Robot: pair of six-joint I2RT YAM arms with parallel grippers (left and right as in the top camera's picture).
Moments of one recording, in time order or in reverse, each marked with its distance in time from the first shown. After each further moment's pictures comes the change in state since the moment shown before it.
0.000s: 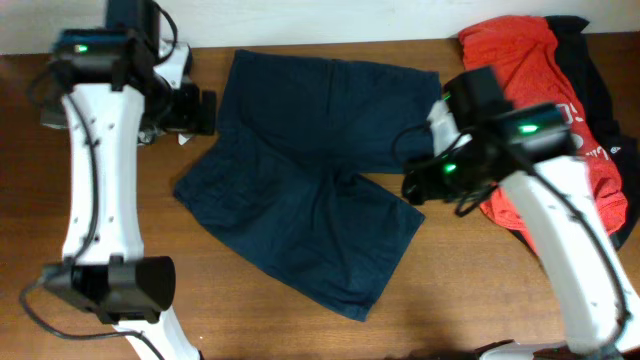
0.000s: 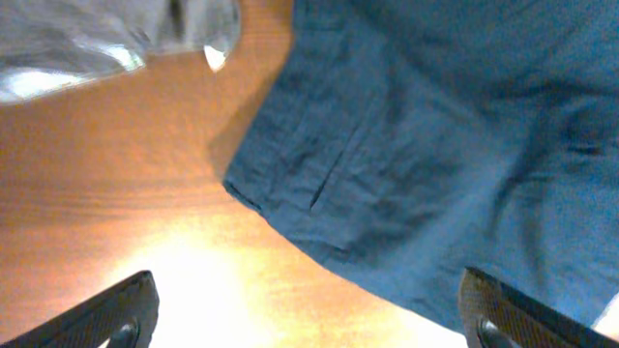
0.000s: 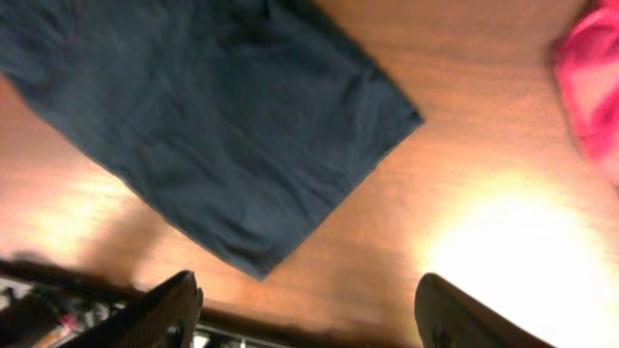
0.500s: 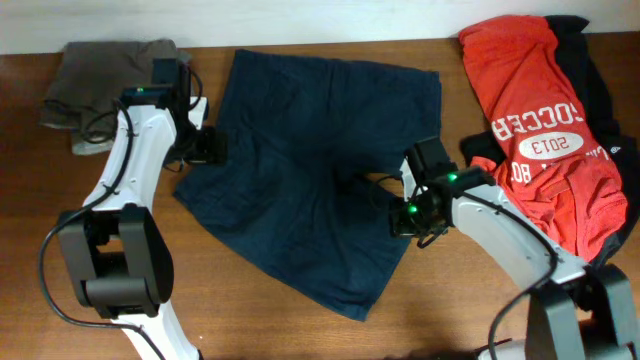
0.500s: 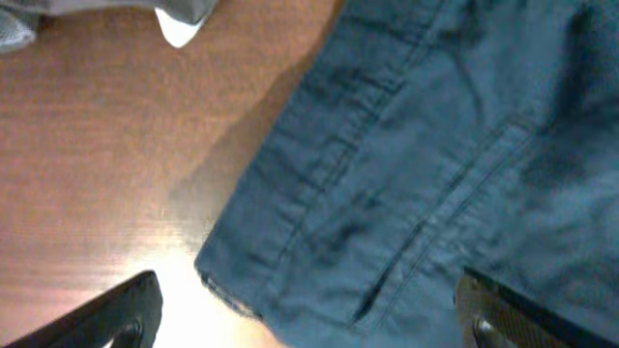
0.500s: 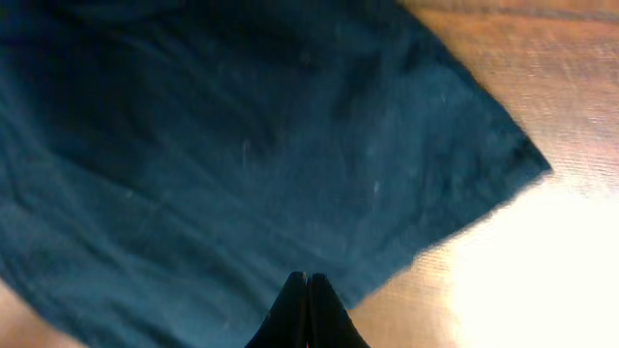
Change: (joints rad) left arm 0.023 0.024 -0.565 0.543 -0.058 -0.002; right arm 0.012 0.063 -0.597 0.640 -0.047 0.065
